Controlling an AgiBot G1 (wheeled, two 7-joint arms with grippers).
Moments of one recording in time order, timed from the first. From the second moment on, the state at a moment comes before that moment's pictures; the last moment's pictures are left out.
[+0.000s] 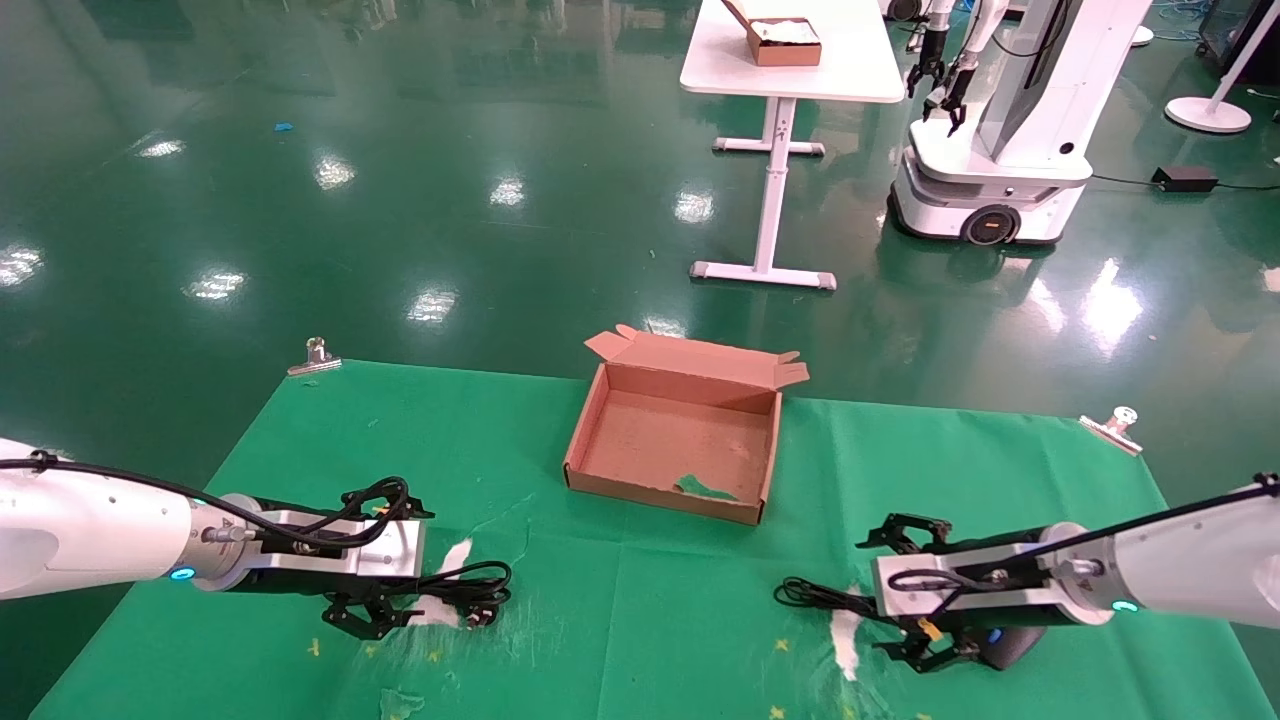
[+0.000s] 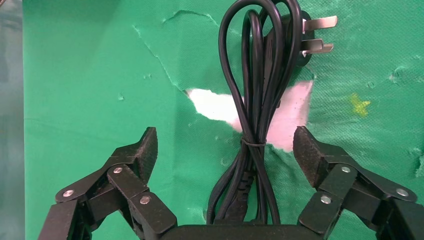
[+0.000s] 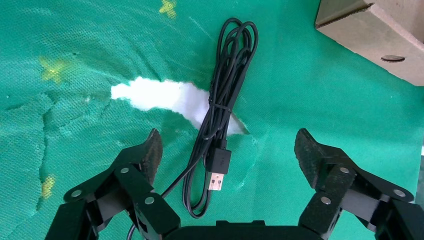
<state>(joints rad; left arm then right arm) -1.68 1.16 0.72 -0.07 1.71 1.06 0.71 1.63 -1.14 -0.68 0.02 -1.65 -1.11 -0.82</state>
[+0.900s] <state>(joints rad) -1.67 1.15 0.71 -0.07 1.71 1.06 0.70 1.63 -1.13 -0.68 0.03 -1.65 -1.11 -0.81</state>
